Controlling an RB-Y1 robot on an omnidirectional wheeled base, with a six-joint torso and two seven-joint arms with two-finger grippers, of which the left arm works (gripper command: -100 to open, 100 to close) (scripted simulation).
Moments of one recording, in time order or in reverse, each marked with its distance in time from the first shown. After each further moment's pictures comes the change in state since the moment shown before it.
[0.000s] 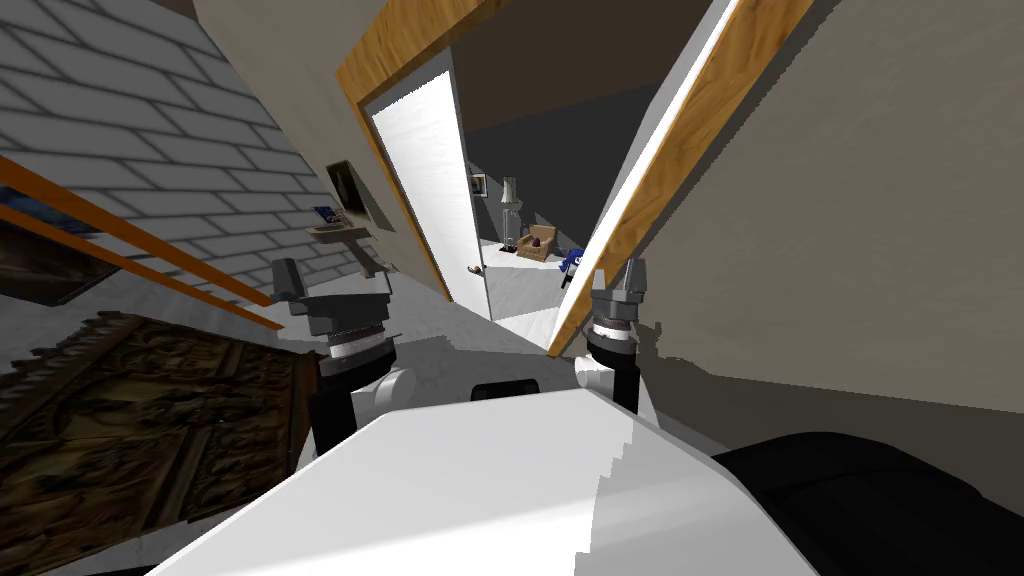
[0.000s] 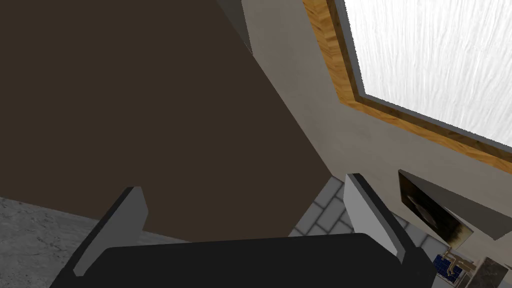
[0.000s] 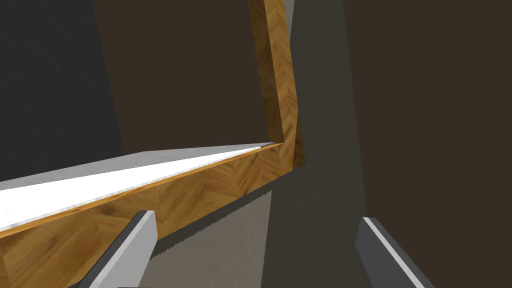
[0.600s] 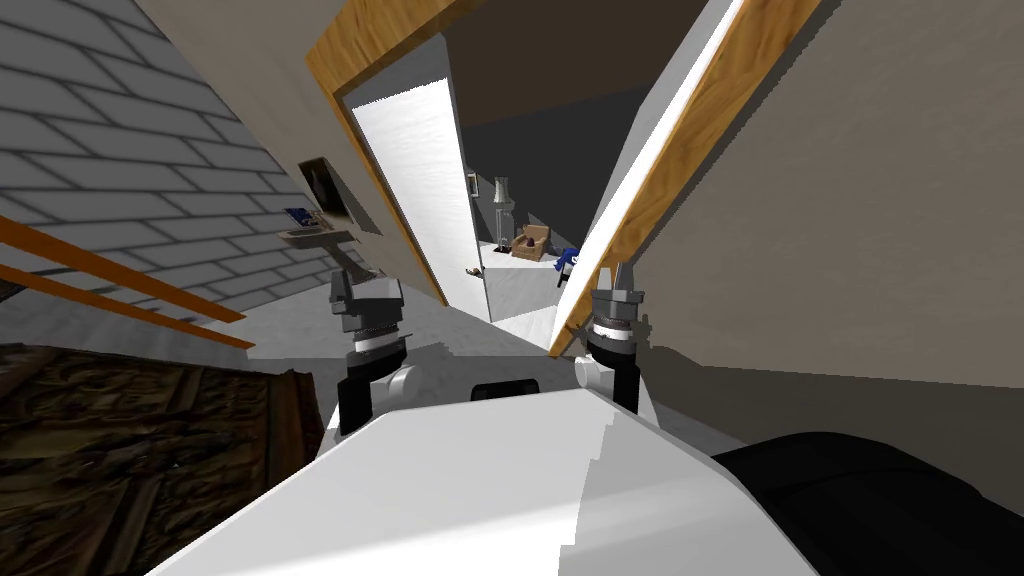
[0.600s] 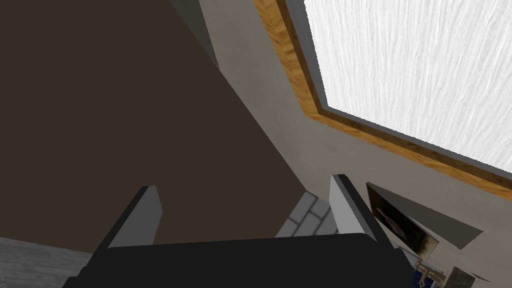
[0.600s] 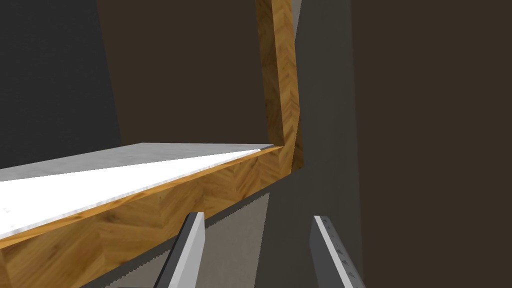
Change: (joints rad) arm -0.040 0.029 0.005 0.140 -0.005 -0.032 -0.012
